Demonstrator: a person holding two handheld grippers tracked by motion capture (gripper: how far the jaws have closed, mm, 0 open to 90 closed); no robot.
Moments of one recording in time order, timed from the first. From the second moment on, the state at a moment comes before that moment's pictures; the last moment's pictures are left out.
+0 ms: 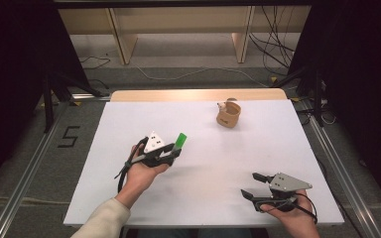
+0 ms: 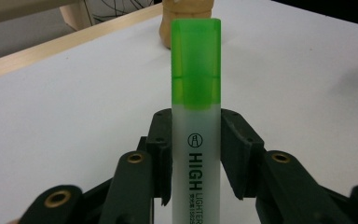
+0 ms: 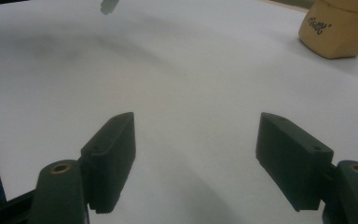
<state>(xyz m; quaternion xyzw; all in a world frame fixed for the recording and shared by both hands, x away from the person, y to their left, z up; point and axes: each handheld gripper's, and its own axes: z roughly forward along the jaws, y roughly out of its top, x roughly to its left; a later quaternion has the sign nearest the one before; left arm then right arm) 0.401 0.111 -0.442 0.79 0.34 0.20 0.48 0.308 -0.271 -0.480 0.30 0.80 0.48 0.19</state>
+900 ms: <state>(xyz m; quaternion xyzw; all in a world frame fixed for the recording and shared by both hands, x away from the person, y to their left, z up) 0.441 0.053 -0.438 0.76 0.30 0.21 0.54 0.308 -0.270 -0.481 0.30 0.80 0.48 0.18</state>
